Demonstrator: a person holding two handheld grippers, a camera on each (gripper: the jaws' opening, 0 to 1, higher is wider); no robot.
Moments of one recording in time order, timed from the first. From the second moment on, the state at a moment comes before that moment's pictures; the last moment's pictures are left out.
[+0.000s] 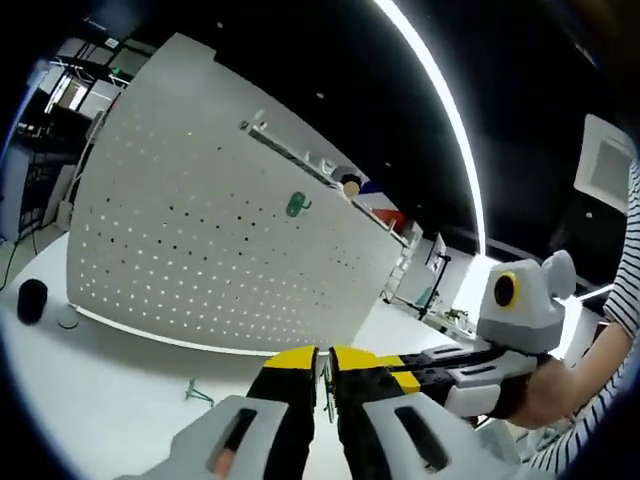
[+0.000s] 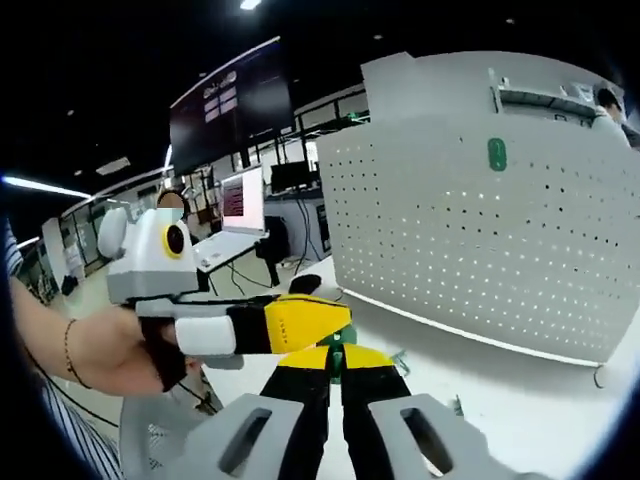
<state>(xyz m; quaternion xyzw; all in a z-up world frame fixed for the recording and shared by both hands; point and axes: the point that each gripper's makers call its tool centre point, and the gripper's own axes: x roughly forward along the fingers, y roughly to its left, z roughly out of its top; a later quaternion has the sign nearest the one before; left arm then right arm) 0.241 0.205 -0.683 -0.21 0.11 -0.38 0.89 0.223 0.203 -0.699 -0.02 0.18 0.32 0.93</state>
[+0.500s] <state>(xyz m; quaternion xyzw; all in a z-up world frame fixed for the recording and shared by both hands) 0.237 0.230 -0.685 -0.21 0.12 -0.37 0.89 0.234 0.205 -0.688 -0.11 0.13 0.33 0.93</state>
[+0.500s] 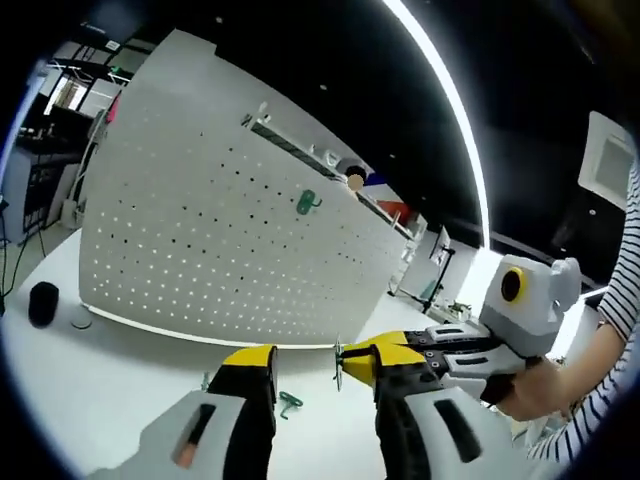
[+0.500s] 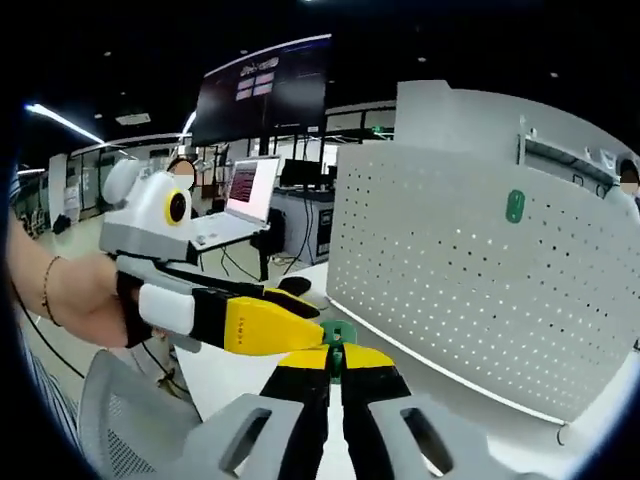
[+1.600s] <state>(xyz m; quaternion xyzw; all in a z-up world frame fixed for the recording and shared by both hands) 0.200 0.235 -0.747 -0.15 0.17 -0.34 0.91 0.259 0.204 -0.671 -0.10 0.06 0.28 0.95</state>
